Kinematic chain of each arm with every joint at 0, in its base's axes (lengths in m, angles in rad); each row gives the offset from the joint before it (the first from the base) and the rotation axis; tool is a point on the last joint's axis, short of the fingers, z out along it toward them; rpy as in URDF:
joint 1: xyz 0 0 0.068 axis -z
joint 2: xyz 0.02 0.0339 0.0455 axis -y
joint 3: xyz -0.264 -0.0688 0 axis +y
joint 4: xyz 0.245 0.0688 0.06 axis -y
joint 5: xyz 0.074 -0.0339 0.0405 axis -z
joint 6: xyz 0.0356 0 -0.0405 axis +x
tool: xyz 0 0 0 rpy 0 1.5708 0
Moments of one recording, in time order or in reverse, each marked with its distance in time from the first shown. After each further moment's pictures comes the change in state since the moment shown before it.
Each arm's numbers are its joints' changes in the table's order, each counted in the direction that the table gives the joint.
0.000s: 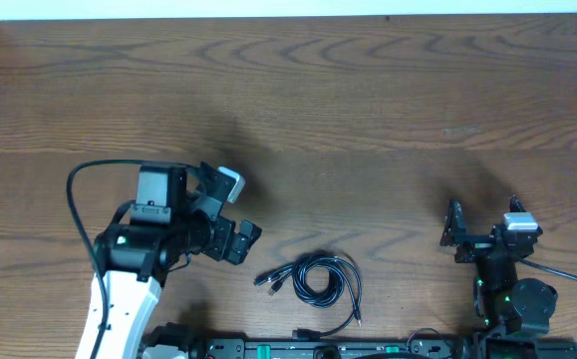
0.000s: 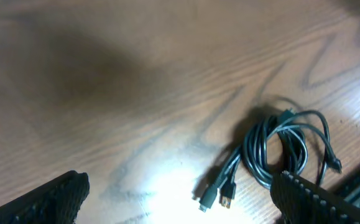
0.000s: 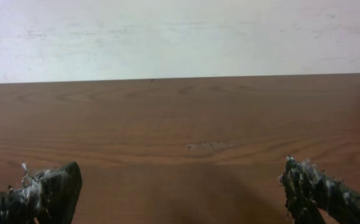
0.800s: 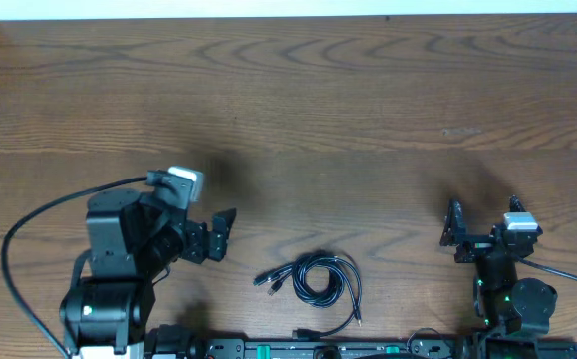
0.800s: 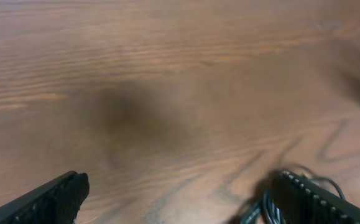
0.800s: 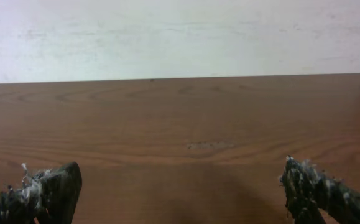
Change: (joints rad) left arm -0.132 0.275 0.001 0.074 -0.026 -0.082; right arm 0.000 0.000 0.000 0.000 0.000 0.000
